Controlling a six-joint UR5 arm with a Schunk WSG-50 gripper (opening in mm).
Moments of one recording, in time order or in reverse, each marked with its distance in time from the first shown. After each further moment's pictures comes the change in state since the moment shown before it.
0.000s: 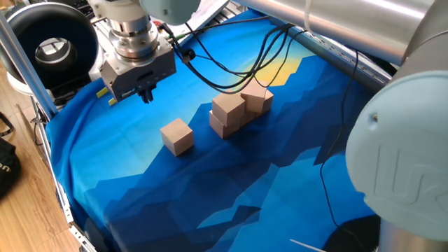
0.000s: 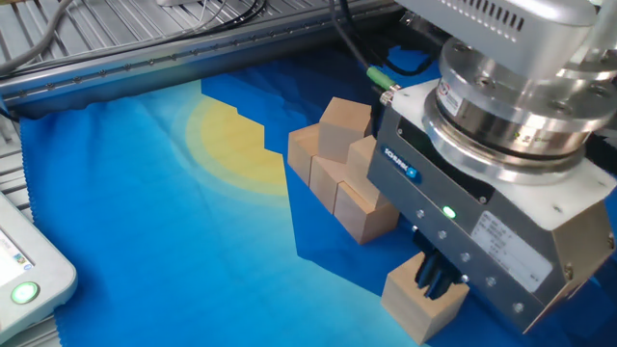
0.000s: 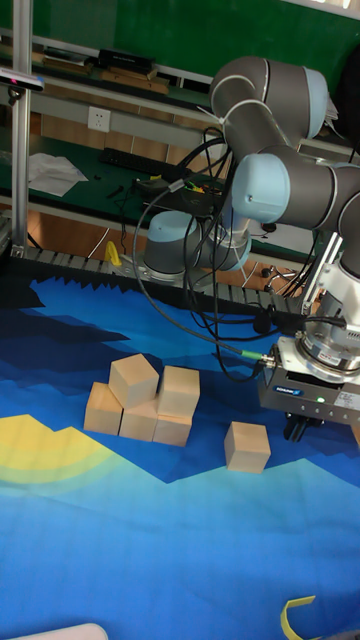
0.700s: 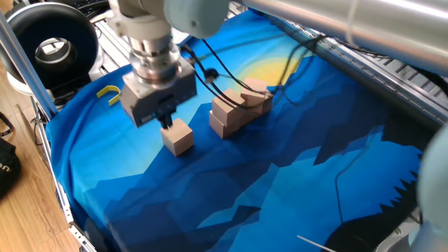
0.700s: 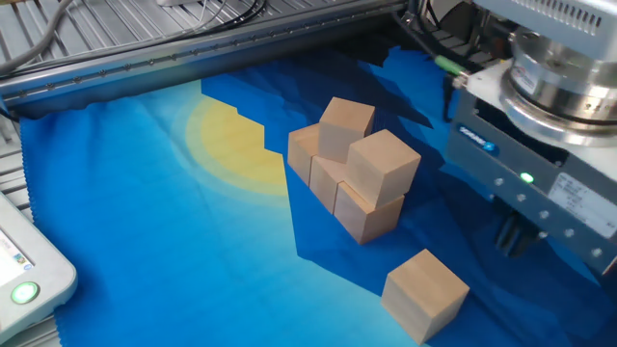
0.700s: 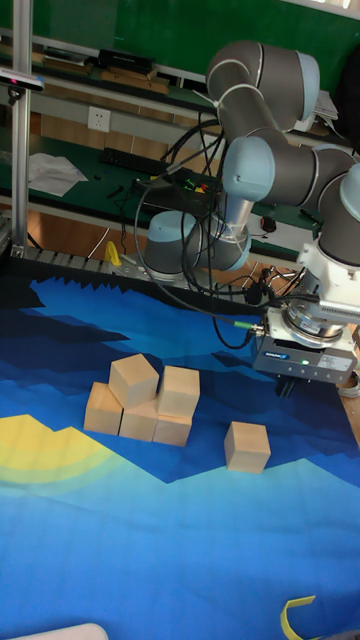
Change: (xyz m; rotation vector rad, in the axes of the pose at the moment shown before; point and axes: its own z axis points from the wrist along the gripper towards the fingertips) arm 0.099 0.001 0.005 -0.042 0.115 -0.005
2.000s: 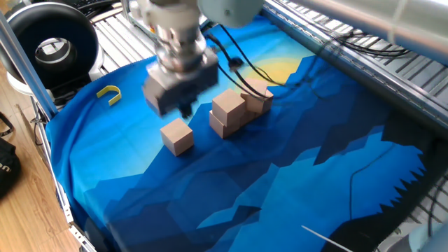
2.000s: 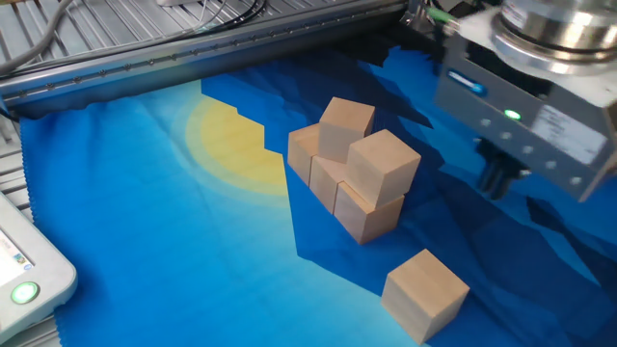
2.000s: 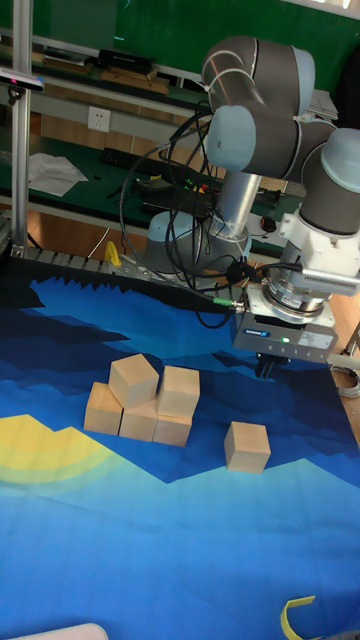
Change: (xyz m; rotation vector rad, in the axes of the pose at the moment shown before) arm -0.016 -0.041 -0.037 0.029 -0.053 -0.052
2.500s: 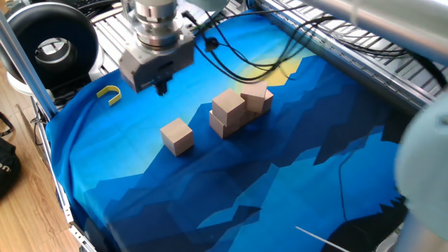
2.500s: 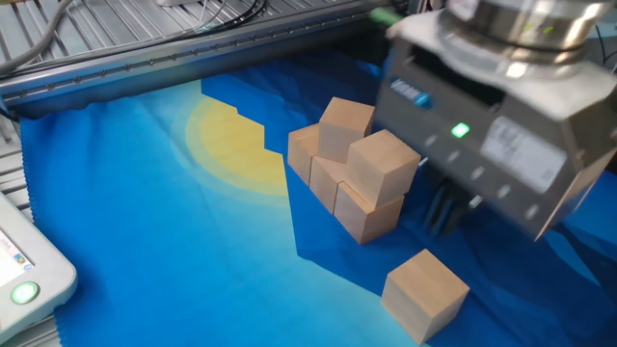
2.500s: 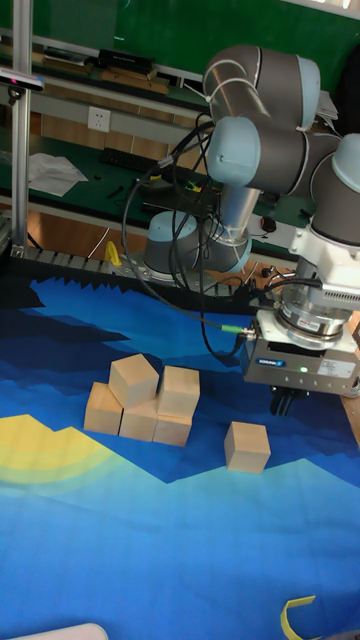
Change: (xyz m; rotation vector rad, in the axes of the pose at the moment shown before) arm -0.078 0.009 -0.004 -0.027 -0.104 -0.013
